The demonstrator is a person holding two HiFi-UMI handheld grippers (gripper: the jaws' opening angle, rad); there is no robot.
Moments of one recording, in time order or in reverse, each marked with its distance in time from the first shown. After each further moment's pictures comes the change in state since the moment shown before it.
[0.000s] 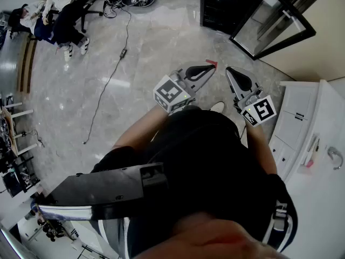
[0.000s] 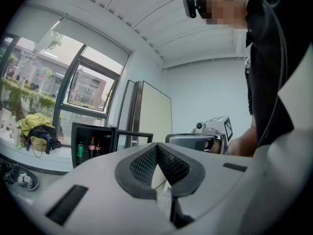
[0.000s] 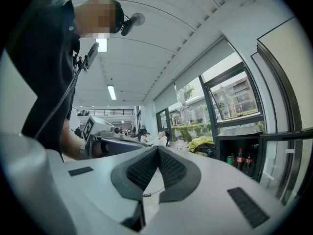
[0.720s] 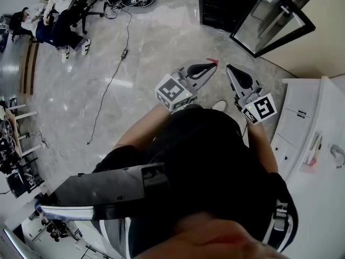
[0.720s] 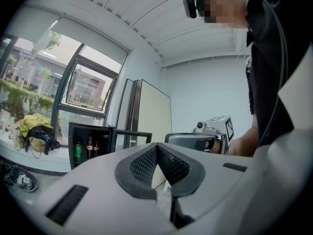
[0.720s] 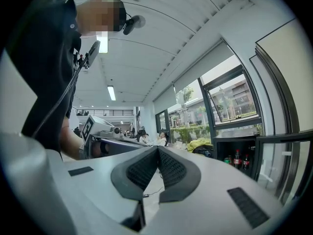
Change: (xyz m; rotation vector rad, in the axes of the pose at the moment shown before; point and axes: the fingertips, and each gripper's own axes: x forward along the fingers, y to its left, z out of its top) left arm 0.021 -0.003 0.003 0.023 -0.013 0.001; right arm -0.010 -0.014 0.001 -0.032 -0.021 -0.012
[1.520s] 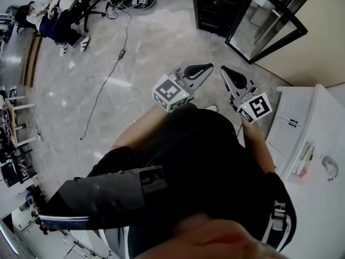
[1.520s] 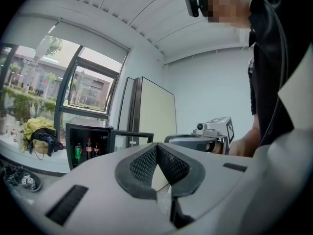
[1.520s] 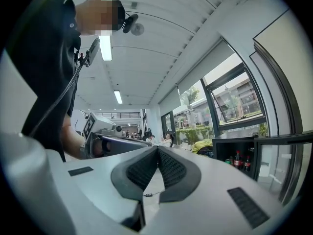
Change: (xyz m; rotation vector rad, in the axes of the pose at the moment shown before) left arm 0.068 -0.030 0.004 0.019 0.009 0.078; right arm -0.051 -0.045 -0.001 0.007 -0.029 0.098
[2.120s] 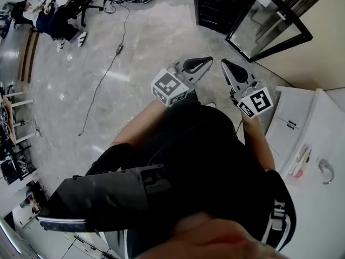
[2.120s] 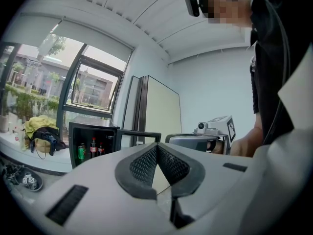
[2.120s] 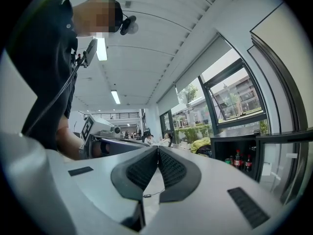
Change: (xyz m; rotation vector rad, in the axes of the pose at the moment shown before) left arm 0.021 0.050 0.000 -0.019 0.002 0.025; right arm 0.033 -0.045 -0.004 0.028 0.010 -0.007
